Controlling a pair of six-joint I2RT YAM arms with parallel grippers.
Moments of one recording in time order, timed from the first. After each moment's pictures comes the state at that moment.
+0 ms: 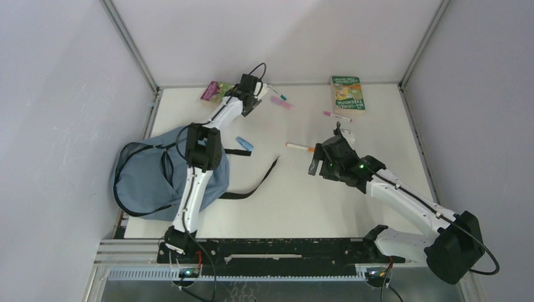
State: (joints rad) left arm -0.35 2.61 2.34 -0.60 -0.32 0.56; right arm 0.62 1.12 0.84 -0.65 0.23 0.74
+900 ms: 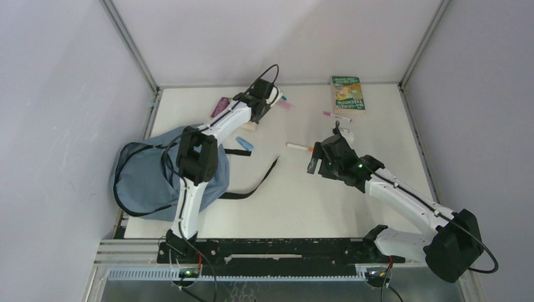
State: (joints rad) left arm -0.49 2.28 1.97 -0.61 -0.36 0.41; right arm 0.62 1.14 0.85 -0.62 0.23 0.74
